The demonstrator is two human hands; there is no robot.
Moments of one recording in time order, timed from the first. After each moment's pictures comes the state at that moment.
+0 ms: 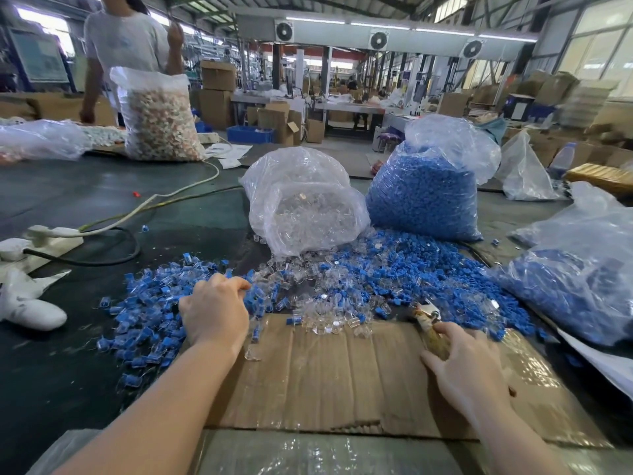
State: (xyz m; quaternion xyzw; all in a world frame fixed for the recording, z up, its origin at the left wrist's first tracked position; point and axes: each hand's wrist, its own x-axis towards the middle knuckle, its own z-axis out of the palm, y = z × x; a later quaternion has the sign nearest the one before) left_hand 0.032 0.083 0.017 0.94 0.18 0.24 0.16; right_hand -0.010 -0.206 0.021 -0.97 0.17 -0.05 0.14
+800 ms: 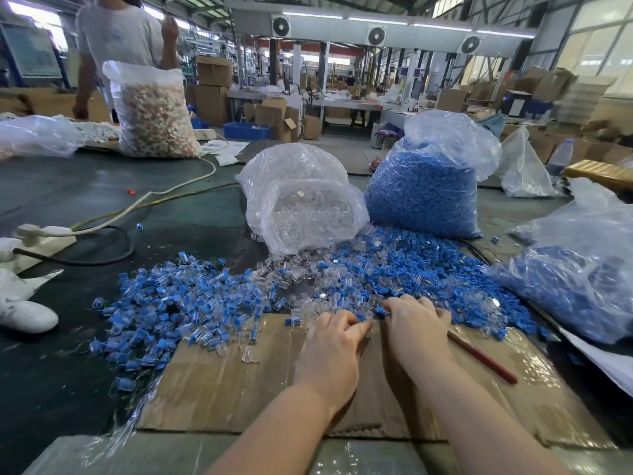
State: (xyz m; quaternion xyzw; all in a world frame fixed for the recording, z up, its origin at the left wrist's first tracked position) left_hand 0.010 -0.033 -0.016 0.94 -0.16 0.16 0.25; right_hand 0.041 -0.164 0.014 -0.99 0.03 -0.12 0.06
